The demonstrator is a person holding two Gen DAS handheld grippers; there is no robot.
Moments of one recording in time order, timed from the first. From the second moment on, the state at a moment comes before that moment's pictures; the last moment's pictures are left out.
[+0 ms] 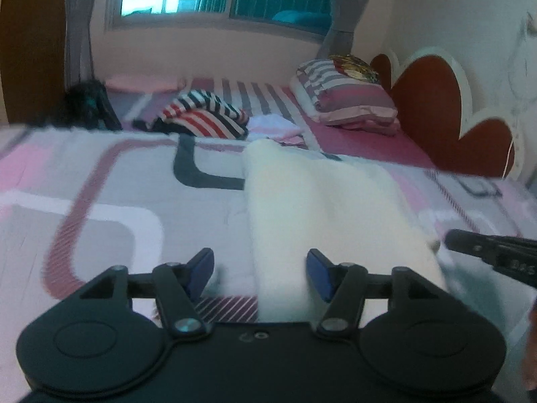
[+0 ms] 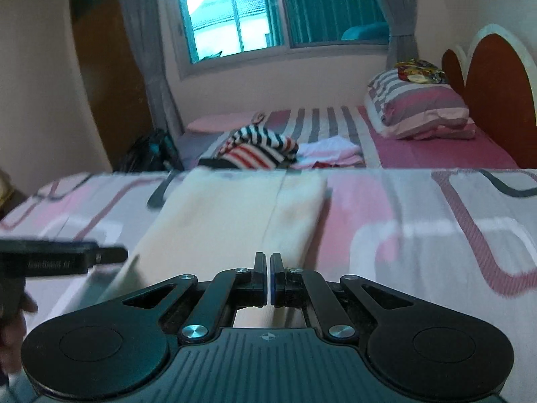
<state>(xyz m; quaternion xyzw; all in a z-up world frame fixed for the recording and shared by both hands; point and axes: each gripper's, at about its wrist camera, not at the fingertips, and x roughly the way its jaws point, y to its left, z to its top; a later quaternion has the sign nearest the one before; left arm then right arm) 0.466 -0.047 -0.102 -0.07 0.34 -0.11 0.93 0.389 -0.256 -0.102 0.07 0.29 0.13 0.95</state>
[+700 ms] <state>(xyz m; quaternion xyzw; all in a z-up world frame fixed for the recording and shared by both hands) 0.505 -0.016 -0.136 -0.20 0.43 -0.19 0.86 0.429 -0.338 -0.120 0.27 0.39 0.20 0.86</state>
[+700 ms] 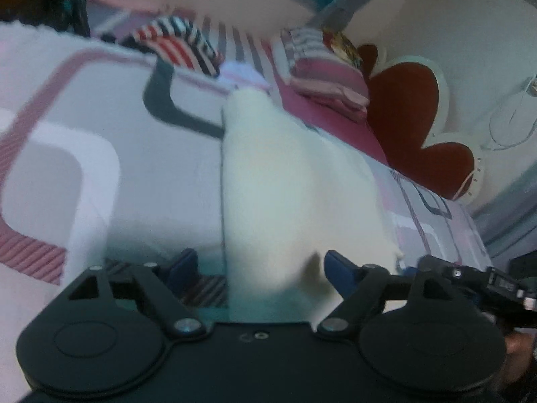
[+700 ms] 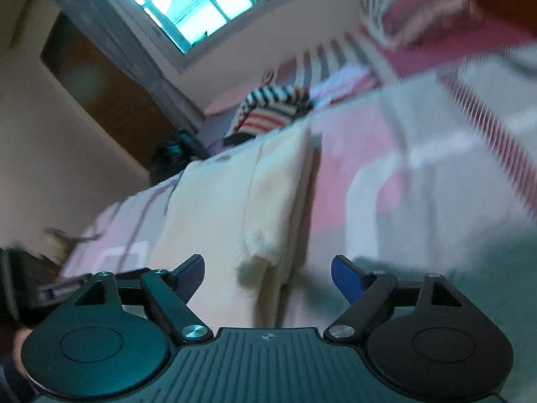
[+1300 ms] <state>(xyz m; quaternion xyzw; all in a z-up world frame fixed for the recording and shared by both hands) 0.530 -0.041 -0.138 -0.14 0.45 -0.19 0.86 0.463 -0.319 -0.141 0.29 0.40 0.25 0.83</state>
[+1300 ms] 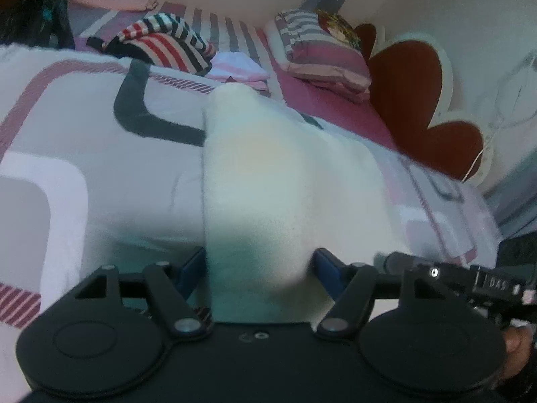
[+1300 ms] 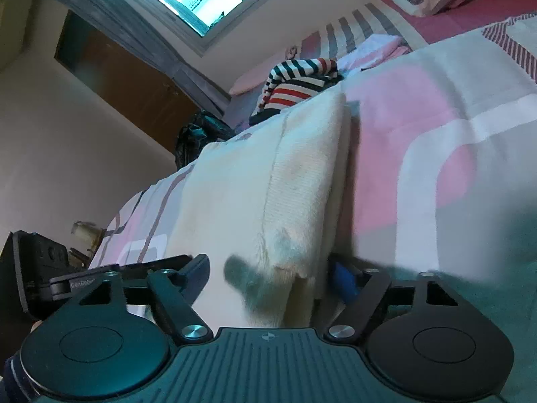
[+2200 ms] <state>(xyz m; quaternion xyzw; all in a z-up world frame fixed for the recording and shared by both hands) 0.491 -0.074 -0.060 -0.01 0.38 -0.16 0.91 0.425 -0.261 -0.084 0.17 0.34 0.22 0.90</state>
